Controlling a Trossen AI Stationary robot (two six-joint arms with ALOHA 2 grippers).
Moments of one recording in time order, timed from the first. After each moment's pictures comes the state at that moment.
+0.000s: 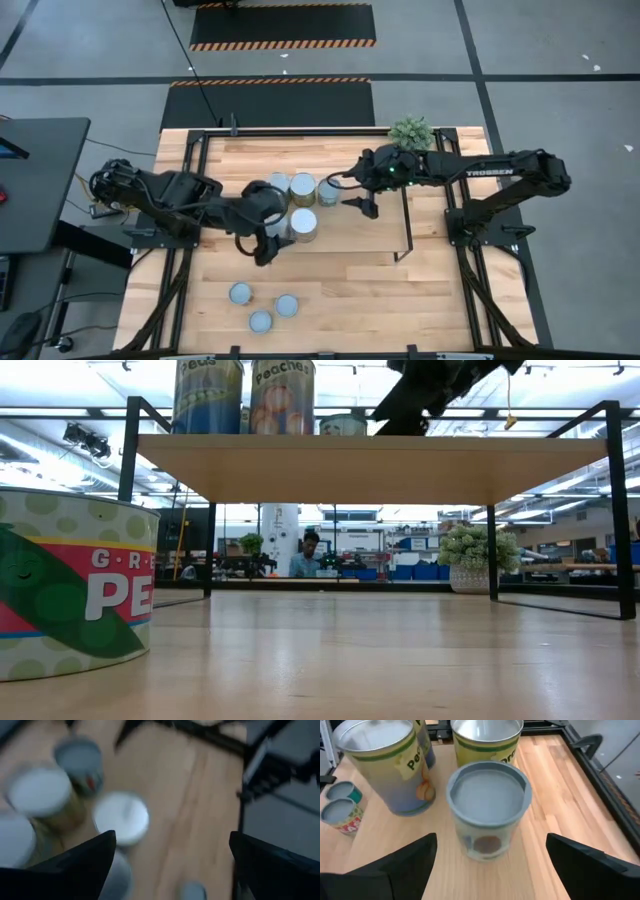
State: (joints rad) left arm -0.37 1.46 1.76 -1.09 -0.32 -0.64; right arm -0.11 1.28 1.03 -0.33 -0.04 -0.02
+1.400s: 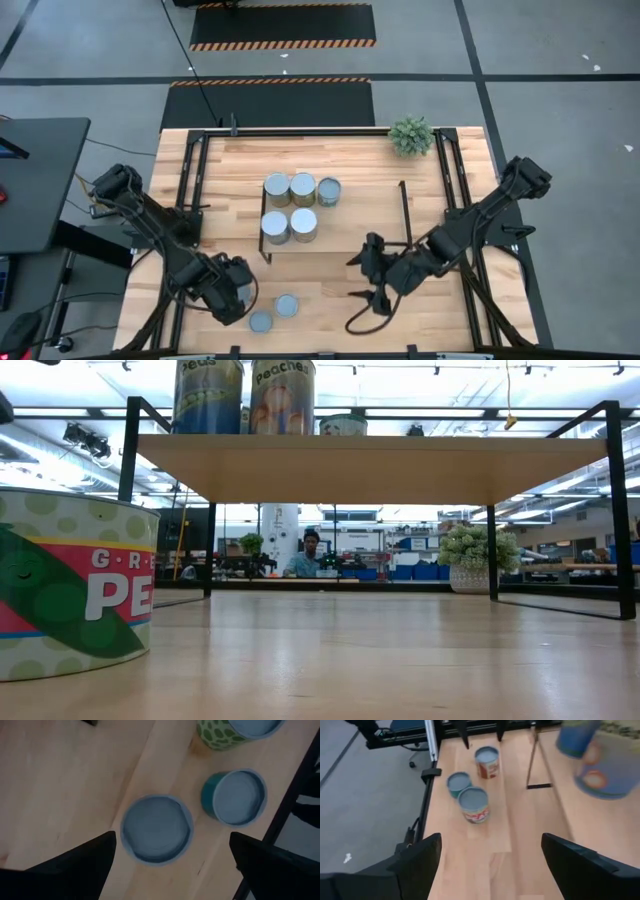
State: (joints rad) left arm -0.81 1.47 1.04 -0.86 -0.13 -1.22; right arm 0.62 1.53 1.27 -0.43 0.40 0.51
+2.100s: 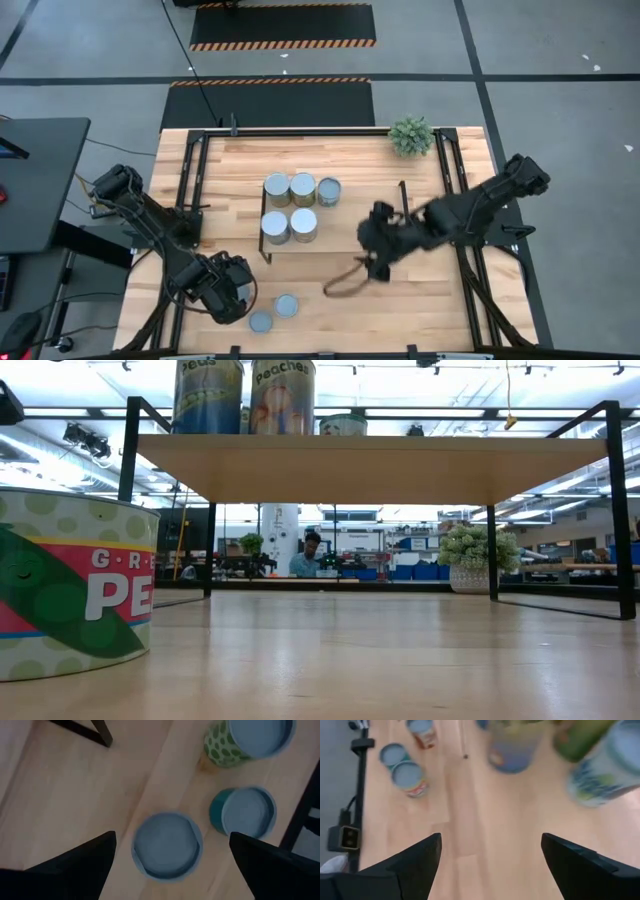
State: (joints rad) left arm -0.82 1.47 1.04 -0.87 -0.22 -1.22; right arm 0.43 1.51 1.49 -0.93 0.35 0.50
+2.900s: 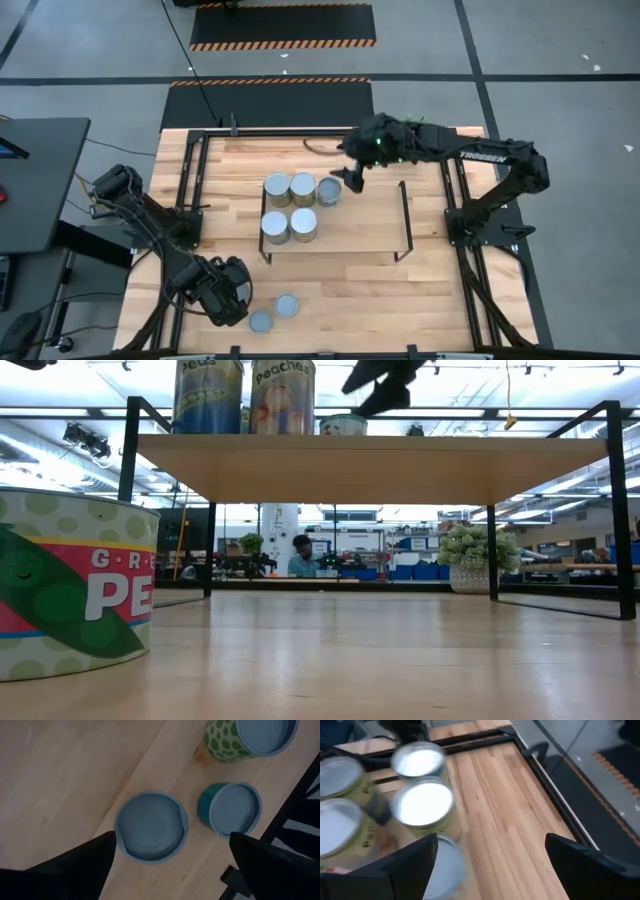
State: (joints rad) left arm -0.84 1.47 1.04 -0.85 -0.16 -1.42; right arm -0.19 1.47 1.49 -0.65 0.05 0.07
